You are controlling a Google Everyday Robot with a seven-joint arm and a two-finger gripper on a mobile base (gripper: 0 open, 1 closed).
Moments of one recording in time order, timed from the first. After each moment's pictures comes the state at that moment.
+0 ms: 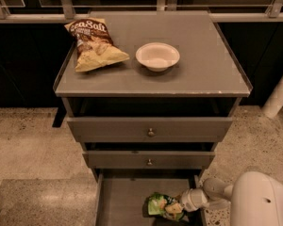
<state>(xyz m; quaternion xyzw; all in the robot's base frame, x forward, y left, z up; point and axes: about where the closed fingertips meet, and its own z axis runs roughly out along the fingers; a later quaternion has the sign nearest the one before) 0.482 -0.165 0.160 -0.37 0.85 0.33 0.18</state>
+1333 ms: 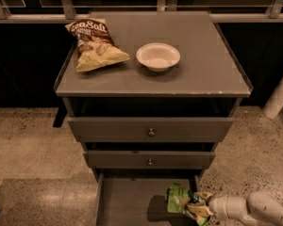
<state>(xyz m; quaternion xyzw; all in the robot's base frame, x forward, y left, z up) 0.436 -0.238 0.327 -0.36 0.80 0.33 0.35</state>
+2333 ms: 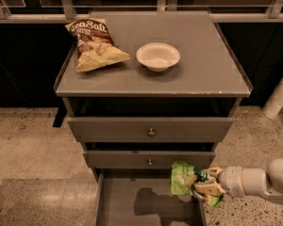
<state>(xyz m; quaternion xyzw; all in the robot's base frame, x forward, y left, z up) 0.446 -0.231 0.513 -0.40 0.79 0.31 0.34</state>
